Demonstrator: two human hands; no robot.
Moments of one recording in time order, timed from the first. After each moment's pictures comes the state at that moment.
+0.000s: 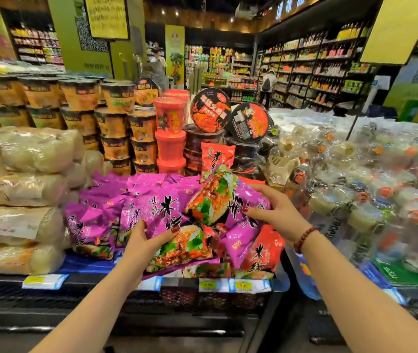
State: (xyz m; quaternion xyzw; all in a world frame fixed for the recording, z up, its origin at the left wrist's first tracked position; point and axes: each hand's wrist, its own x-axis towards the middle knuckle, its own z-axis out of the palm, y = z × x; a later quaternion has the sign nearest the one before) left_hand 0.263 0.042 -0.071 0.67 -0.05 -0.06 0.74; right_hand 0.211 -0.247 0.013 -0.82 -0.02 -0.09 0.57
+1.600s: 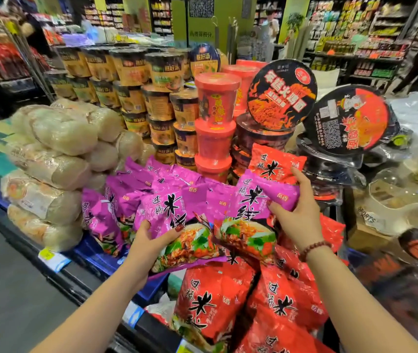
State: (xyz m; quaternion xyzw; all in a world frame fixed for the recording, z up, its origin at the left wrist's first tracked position) left_hand 0.370 -0.028 -0.094 0.67 0.18 0.06 0.72; right_hand 0.451 -0.306 -0.038 -0.82 -0.05 -0.17 0.54
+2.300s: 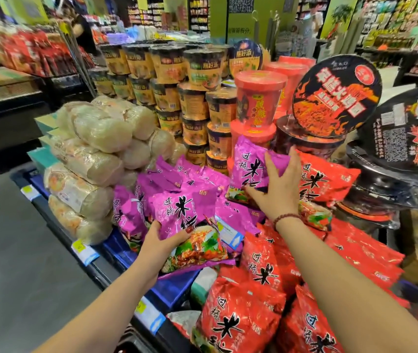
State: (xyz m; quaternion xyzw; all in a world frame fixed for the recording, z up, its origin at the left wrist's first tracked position) left_hand 0.383 0.008 -0.107 0.67 0.24 0.10 0.70; right_hand 0.560 -0.208 -0.067 -0.92 -0.16 -0.25 0.24
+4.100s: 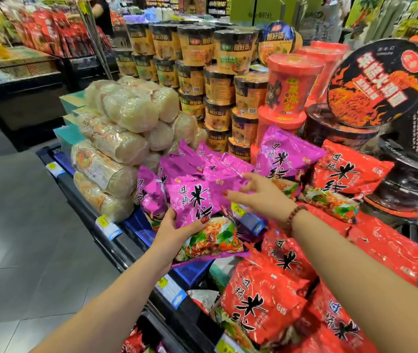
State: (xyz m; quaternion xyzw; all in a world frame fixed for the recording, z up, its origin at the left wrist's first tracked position) left_hand 0.364 0.032 -0.129 0.65 0.20 0.09 0.73; right_hand 0.472 -0.150 -0.019 -0.84 -0.20 0.23 0.45
